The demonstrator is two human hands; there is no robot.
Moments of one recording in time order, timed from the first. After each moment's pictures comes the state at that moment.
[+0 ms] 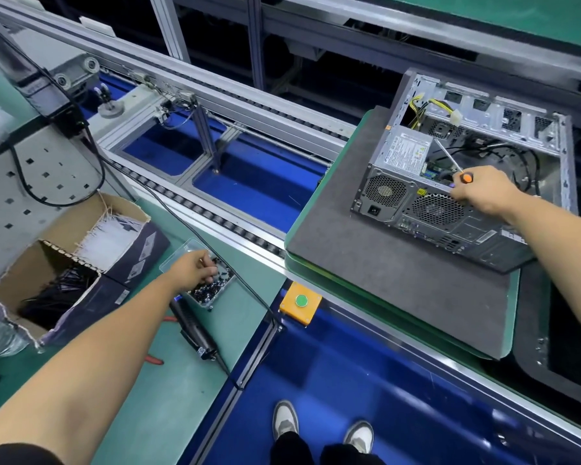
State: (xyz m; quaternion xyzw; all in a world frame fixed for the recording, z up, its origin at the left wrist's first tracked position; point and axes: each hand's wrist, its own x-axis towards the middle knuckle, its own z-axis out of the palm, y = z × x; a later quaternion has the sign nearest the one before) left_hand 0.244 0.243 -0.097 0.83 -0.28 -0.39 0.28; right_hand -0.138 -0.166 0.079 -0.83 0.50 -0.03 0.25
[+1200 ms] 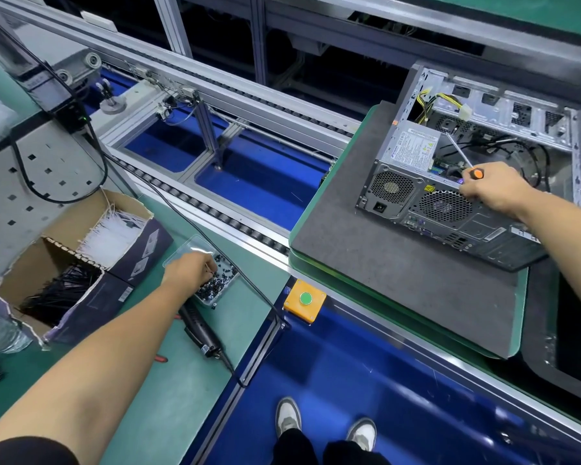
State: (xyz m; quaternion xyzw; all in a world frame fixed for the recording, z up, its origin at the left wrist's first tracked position) left_hand 0.247 0.248 -0.108 0.90 -0.38 -0.23 0.02; right_hand -0.141 -0.175 0.071 -0.83 0.49 -0.05 0.26
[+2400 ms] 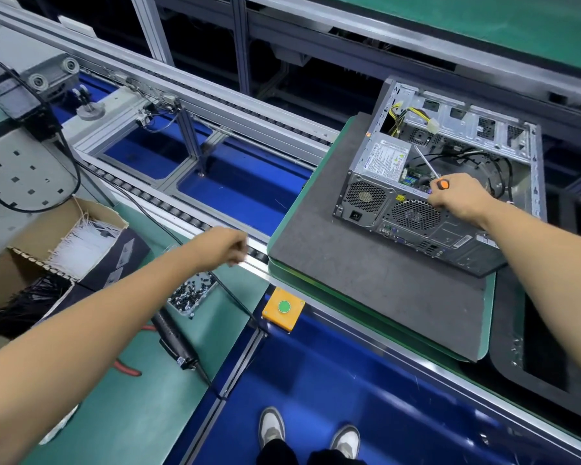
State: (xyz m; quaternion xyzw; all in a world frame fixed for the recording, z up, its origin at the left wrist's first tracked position) left_hand 0.205 0.150 -0.026 0.78 -0.55 -0.28 0.06; right_hand -0.140 -0.169 0.077 -0.81 0.49 -0.05 0.30
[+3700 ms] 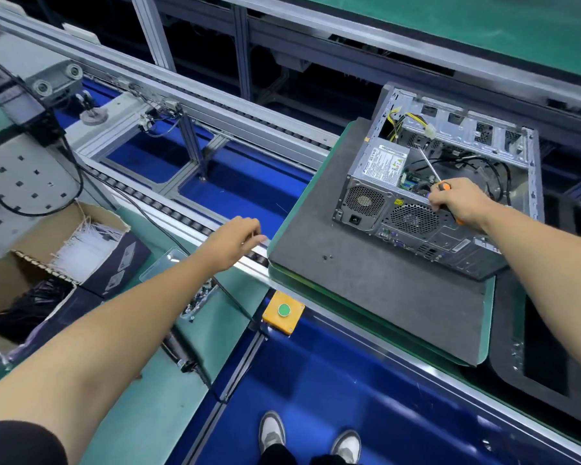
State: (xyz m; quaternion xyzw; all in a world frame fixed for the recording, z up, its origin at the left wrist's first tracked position) left_hand 0.203 0.126 -0.058 0.74 -0.62 -0.16 0.21; right_hand -0.145 -0.179 0.072 -0.78 0.50 -0.08 0.37
